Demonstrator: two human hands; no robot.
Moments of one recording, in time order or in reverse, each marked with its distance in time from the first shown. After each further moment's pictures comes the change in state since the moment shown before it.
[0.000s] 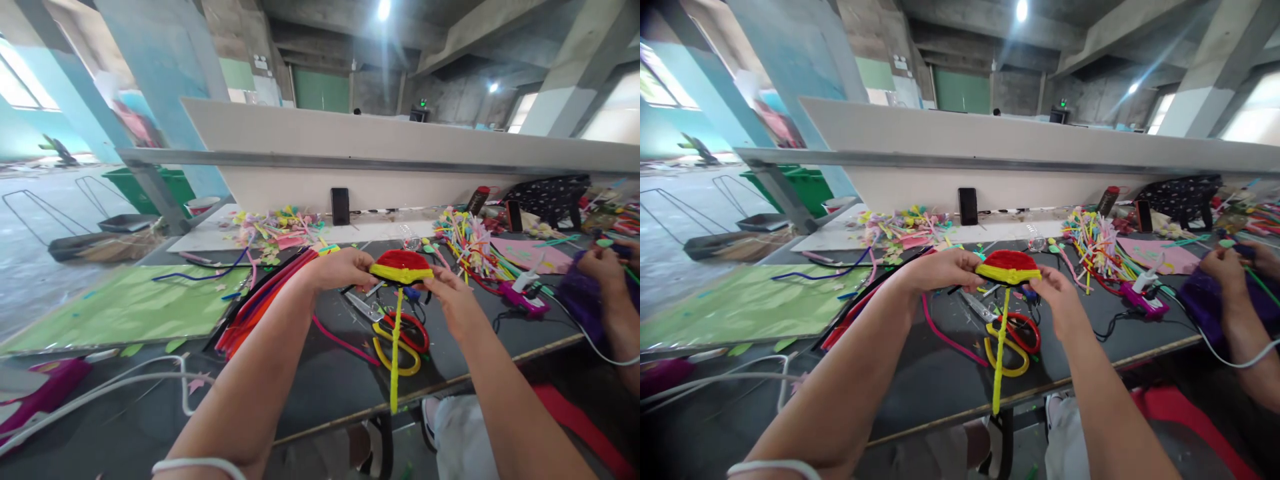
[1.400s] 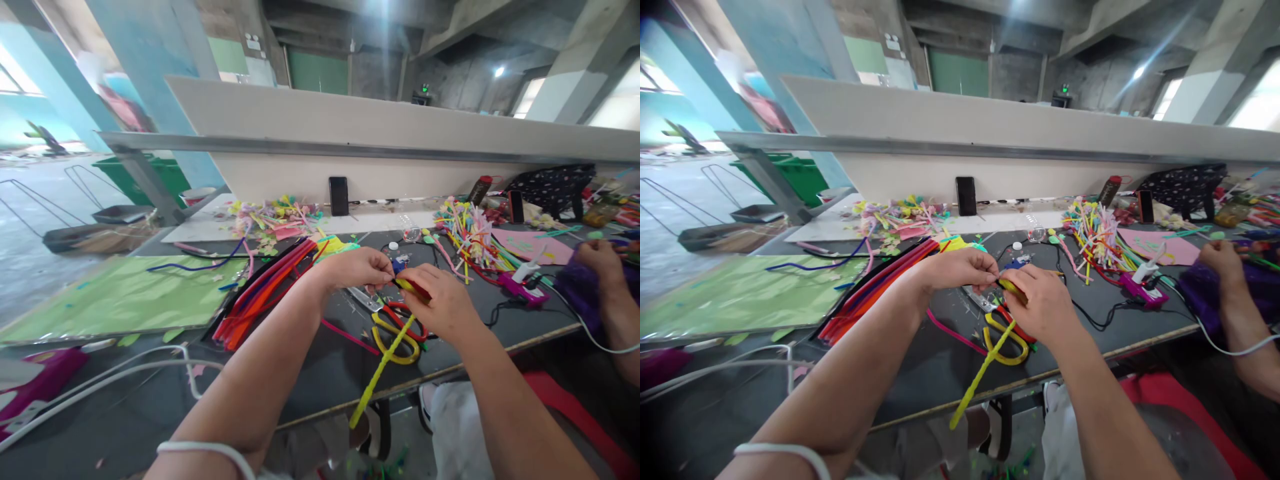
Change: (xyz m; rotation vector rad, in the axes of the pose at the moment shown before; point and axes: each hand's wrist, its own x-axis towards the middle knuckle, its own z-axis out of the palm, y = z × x) left_hand 0.014 0.005 0.024 -0.072 -0.084 -0.043; right_hand -0.025 -0.031 0.019 -1.140 -0.285 -0.643
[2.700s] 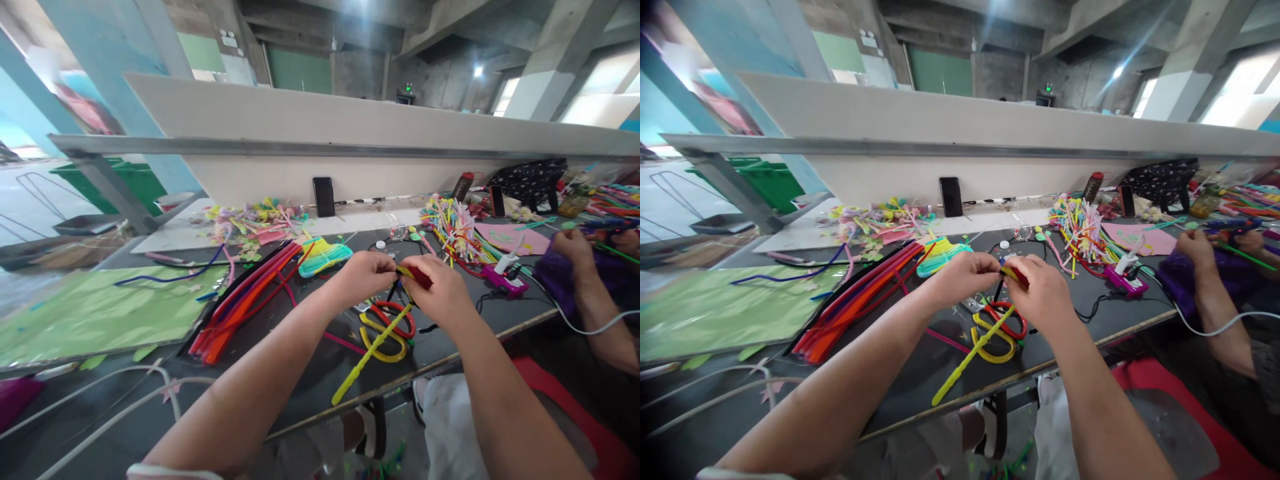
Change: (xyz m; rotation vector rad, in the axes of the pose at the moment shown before) left_hand 0.018 0.001 0.041 0.342 0.388 0.222; right_hand -0.004 0.017 -0.008 0.054 0.148 0.165
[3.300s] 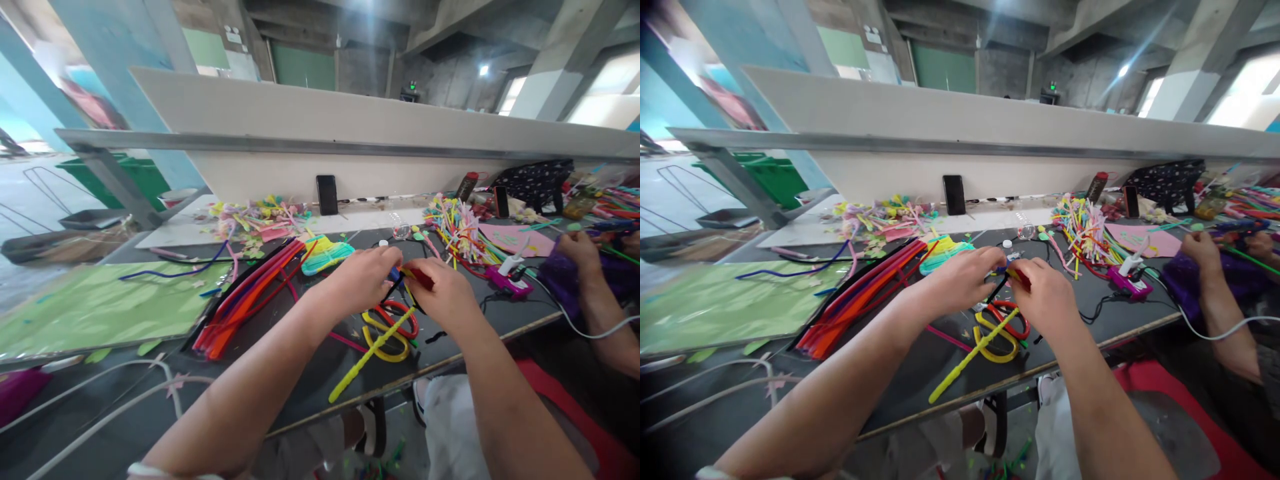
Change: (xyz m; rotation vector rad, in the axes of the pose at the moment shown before) left_hand -0.012 0.012 -0.008 0.534 0.027 0.194; right_hand -0.001 -0.008 -0.003 -0.096 -0.111 0.110
